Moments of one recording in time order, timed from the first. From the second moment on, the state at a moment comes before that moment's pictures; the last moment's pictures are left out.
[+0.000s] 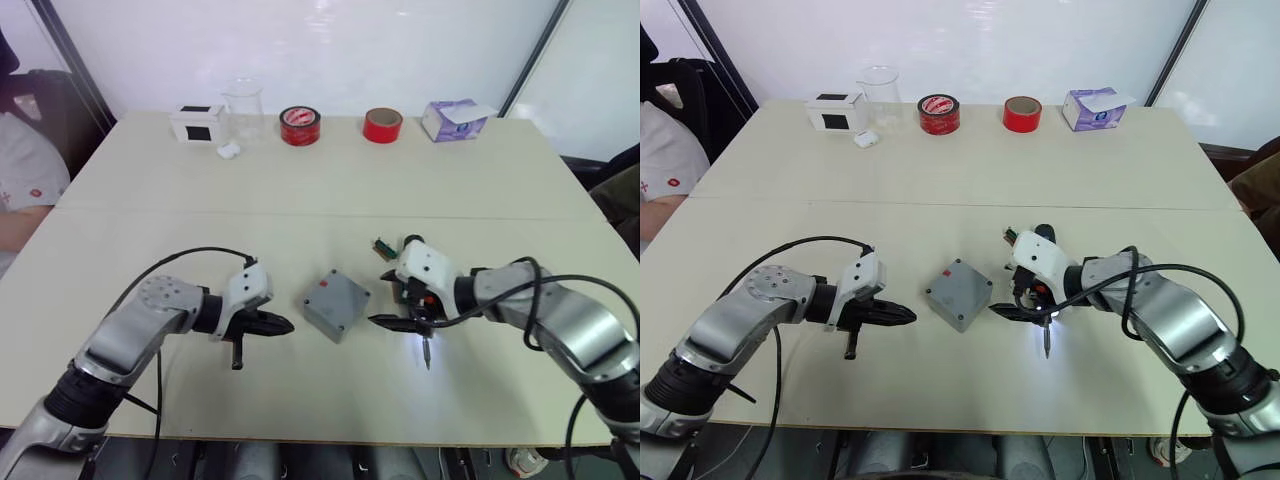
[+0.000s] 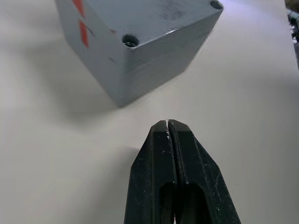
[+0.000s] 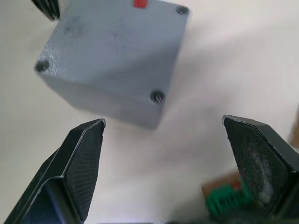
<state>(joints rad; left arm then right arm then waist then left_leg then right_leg) -0.33 0.73 -0.26 -0.31 -0.36 0.67 -1.10 -0.46 -0.88 0.34 -0.41 0.40 0.78 0.84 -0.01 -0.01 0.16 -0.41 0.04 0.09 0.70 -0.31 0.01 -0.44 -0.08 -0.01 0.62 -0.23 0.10</state>
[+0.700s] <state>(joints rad) -0.40 0.61 -0.24 -0.20 -0.30 0.60 -0.99 -0.40 -0.82 0.31 -0.51 0.42 0.90 0.89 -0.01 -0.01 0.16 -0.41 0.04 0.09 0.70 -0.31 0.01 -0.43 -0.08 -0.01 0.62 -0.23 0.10</state>
